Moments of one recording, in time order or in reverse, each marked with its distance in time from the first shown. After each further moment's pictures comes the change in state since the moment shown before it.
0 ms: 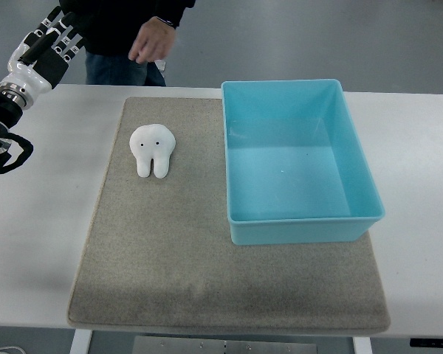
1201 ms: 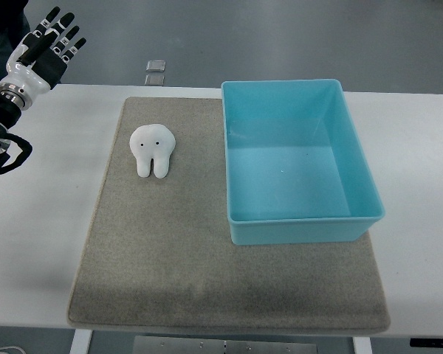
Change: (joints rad) left arm 0.000 0.001 0.000 0.009 -0.001 -0.004 0.000; right arm 0.000 0.000 0.000 0.000 0.000 0.000 0.000
